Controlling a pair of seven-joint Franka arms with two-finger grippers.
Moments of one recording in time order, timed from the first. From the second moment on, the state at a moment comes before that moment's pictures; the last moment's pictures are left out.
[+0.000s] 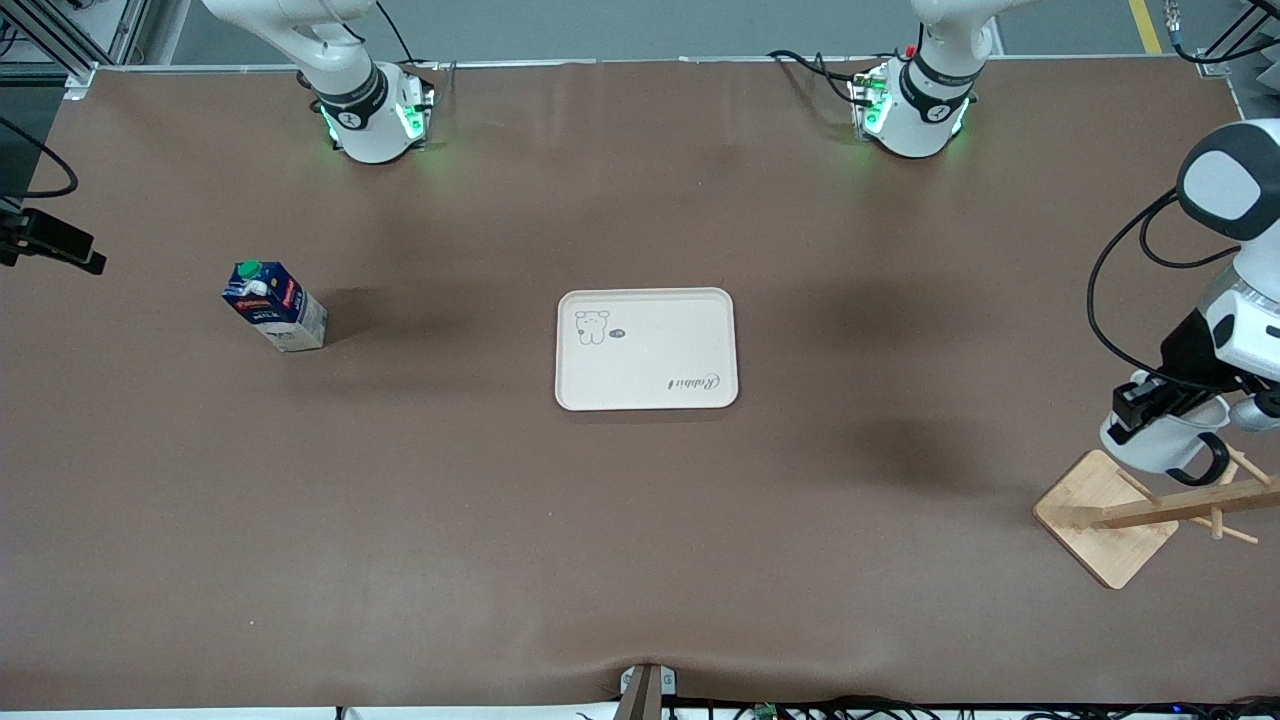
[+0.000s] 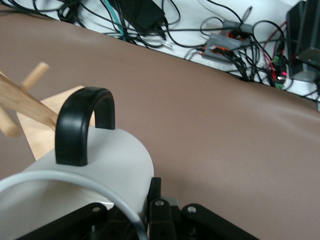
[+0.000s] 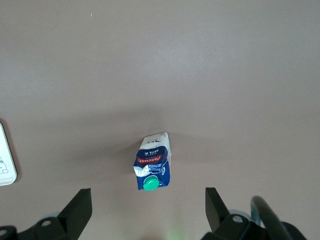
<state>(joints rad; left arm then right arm) 0.31 0.12 -0.28 -1.88 -0.14 2.36 -0.11 0.05 0.01 -0.19 -1.56 -0.02 1.50 -0.04</state>
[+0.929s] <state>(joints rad) 0.02 0.24 -0.46 -1.82 0.08 2.15 -0.66 0.05 0.01 -0.19 -1.56 -0.02 1.50 -0.04</state>
